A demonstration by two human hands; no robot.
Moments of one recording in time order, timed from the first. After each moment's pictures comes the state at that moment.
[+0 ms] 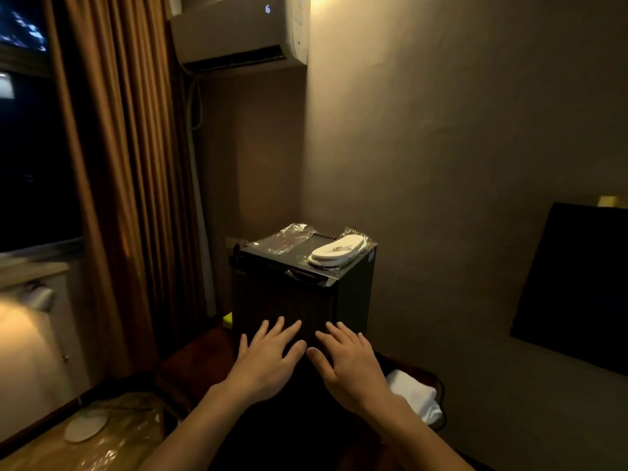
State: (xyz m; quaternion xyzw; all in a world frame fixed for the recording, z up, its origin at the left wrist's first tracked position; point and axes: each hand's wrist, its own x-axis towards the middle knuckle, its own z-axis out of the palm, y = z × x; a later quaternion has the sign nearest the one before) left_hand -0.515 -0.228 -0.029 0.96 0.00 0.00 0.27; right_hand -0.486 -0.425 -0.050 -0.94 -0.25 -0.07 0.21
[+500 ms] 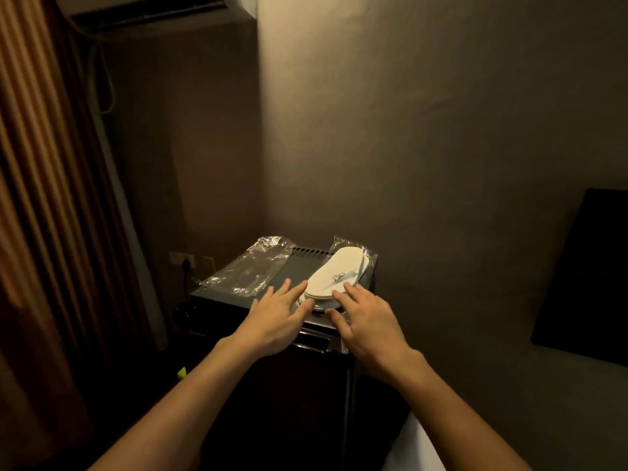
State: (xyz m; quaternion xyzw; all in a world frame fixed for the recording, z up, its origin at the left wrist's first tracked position) left_hand -0.200 -0.178 0.018 0.96 -0.14 0.03 0.23; right_hand -0.213 -0.381 -0.006 -0.97 -0.12 -0.17 0.11
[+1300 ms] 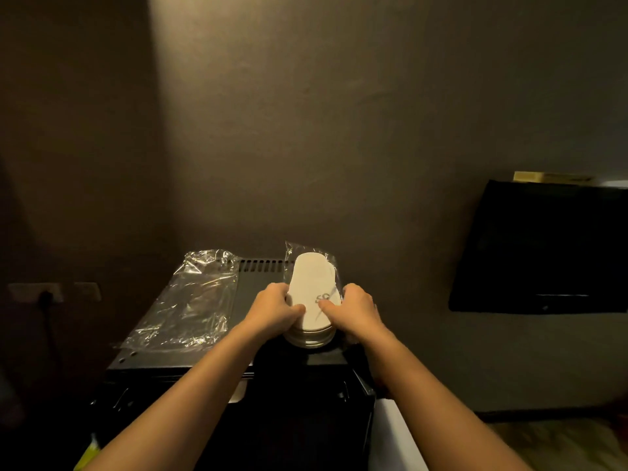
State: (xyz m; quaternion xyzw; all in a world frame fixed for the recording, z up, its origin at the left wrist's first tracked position) left_hand -0.028 -0.192 0.005 0.90 -0.21 -0.04 0.38; right_hand -0.111 -0.345 0.014 -0.89 0.27 -0.11 0.34
